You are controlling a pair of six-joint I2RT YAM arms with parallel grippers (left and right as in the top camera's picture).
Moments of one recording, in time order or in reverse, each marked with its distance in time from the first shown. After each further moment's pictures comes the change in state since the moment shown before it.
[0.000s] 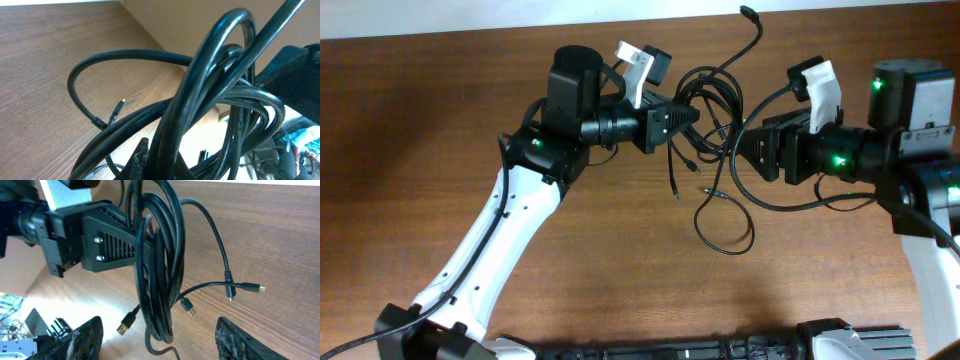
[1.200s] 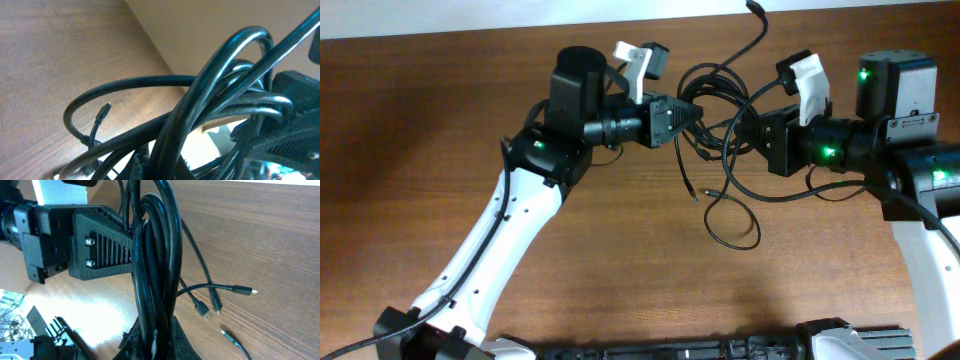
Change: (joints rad) left arm -0.006 -0.006 0.002 0.014 -0.034 -0.214; right arm 0.014 0.037 0.000 0.033 -0.006 -0.011
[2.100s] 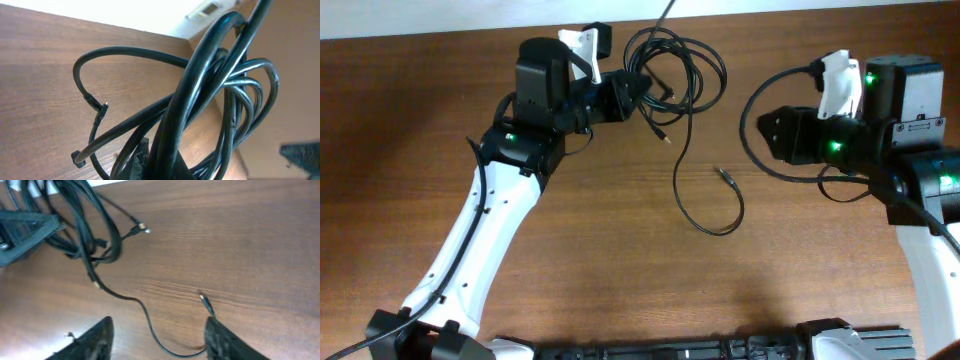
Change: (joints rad) left arm 0.115 -0.002 0.000 -0.031 -0.229 0.006; right arm -0.012 -0.012 0.000 -0.032 0.298 0.182
